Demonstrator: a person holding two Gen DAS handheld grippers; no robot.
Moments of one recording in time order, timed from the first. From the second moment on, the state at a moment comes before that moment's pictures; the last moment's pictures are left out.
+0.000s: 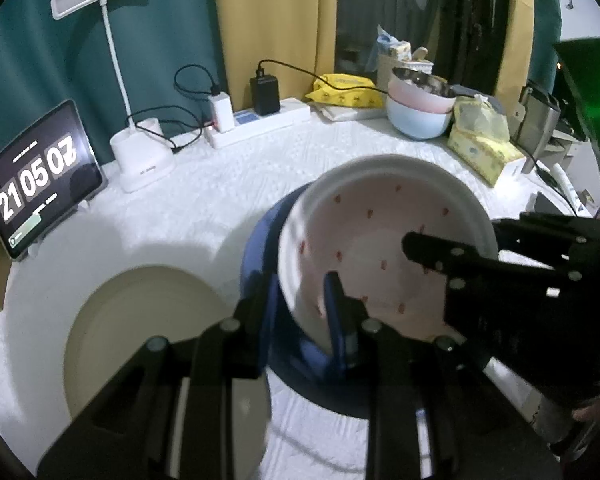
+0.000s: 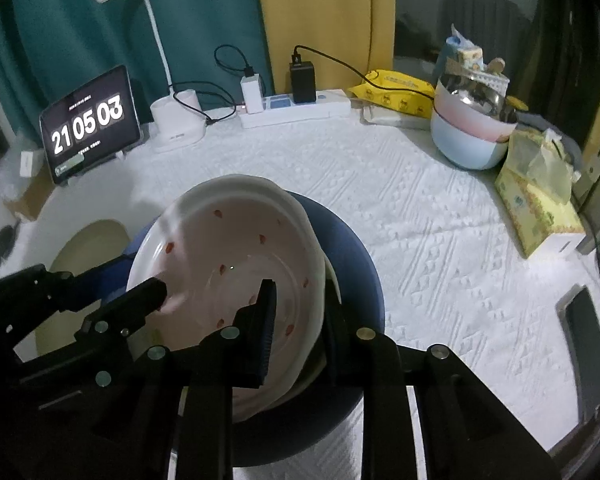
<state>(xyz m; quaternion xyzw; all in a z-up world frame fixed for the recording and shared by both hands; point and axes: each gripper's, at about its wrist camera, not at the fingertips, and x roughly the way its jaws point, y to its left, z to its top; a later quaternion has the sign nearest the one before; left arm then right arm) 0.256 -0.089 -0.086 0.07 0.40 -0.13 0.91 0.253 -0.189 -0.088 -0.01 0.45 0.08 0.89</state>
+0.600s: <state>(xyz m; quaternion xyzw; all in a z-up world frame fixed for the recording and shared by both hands) 0.255 -0.060 -0.075 0.04 0.38 -0.13 0.91 0.243 -0.174 -0.061 -0.06 0.41 0.08 0.91</state>
